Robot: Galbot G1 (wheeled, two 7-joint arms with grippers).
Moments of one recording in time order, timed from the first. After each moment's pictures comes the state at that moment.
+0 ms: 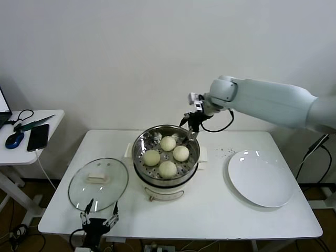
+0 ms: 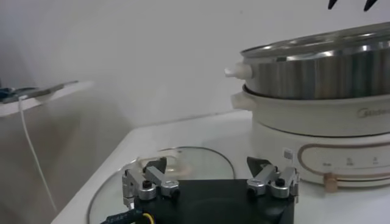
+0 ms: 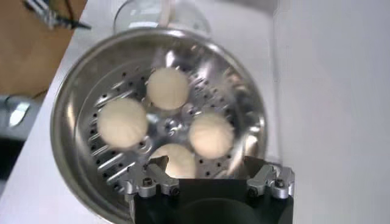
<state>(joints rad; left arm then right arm) 1.74 -1.50 -0.61 -1.98 0.08 -0.03 -0.01 0.68 1.02 -1.47 1.20 0.87 -0.22 -0.82</state>
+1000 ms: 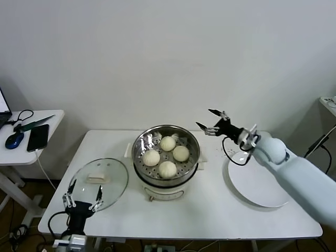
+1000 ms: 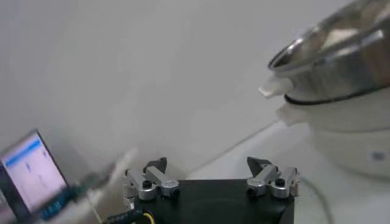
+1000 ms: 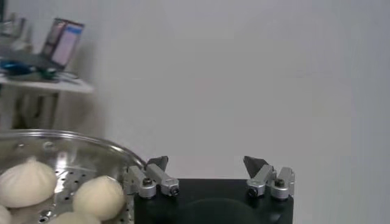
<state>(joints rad) 1.67 -1.47 -0.70 -2.03 0.48 -0.02 -0.05 -0.51 0.74 -0.17 1.47 0.68 0.04 -0.29</state>
